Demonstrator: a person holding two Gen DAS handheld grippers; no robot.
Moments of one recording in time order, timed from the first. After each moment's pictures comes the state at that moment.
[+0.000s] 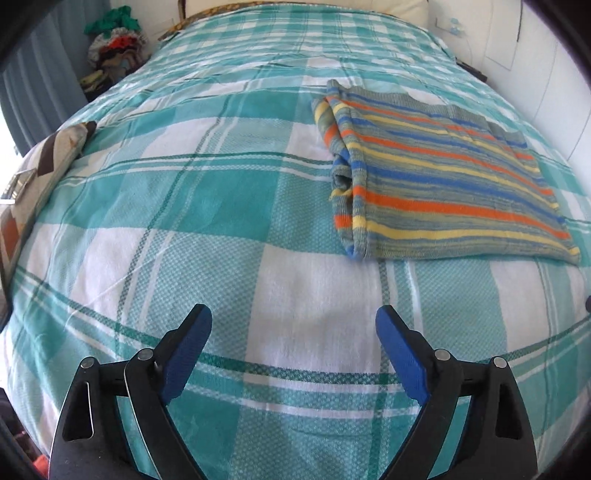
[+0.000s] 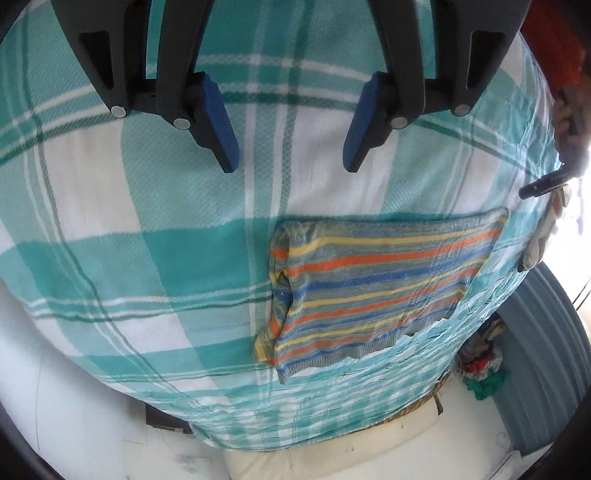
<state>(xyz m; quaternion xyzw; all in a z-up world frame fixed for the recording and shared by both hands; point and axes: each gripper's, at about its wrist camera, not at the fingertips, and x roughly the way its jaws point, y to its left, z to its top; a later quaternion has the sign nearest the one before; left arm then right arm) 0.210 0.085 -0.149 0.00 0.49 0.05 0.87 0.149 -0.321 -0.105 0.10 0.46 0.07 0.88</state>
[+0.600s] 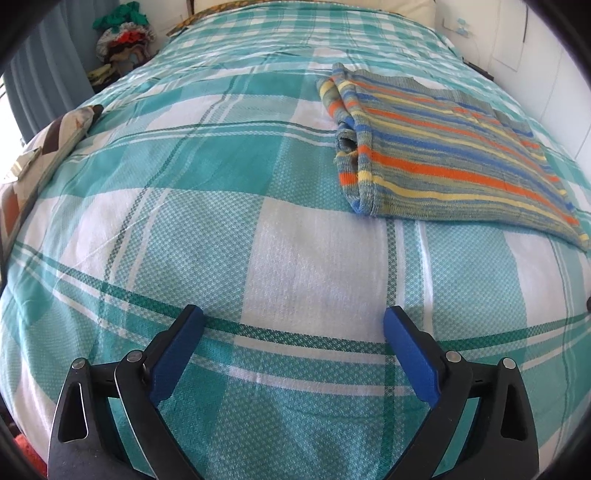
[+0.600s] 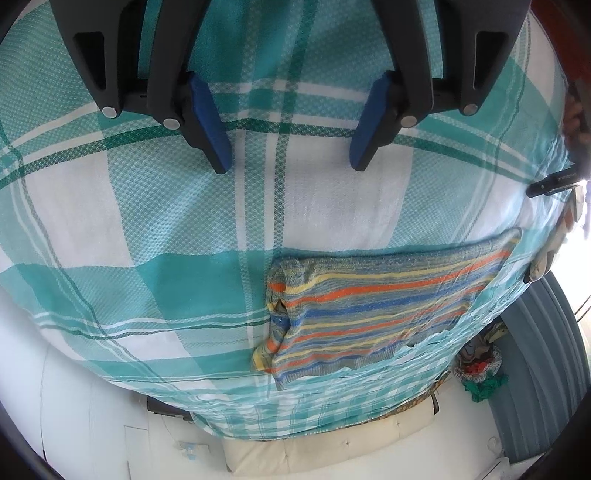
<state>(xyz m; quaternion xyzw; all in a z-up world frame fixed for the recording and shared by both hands) 0.193 0.082 -0.170 -0.01 0.49 0.06 0.87 0.137 -0.309 -0.126 0.07 0.44 0.07 0.89</state>
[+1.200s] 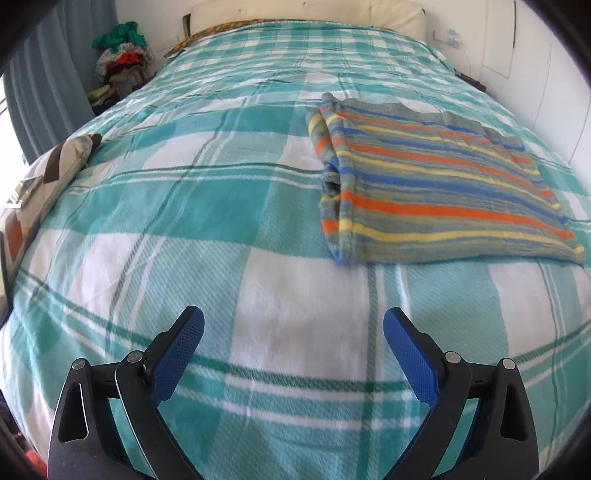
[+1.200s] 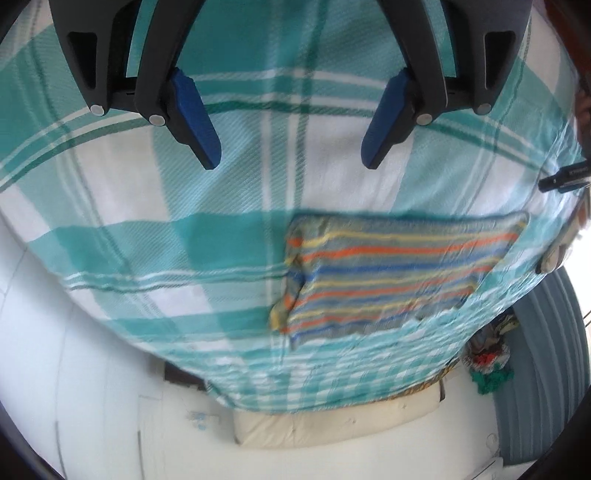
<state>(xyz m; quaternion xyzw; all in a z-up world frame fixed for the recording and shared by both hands) 0.213 0.074 -0.152 0.01 0.46 0.06 0.89 0.129 -0.325 -0.078 0.03 0.37 -0.02 0.93</state>
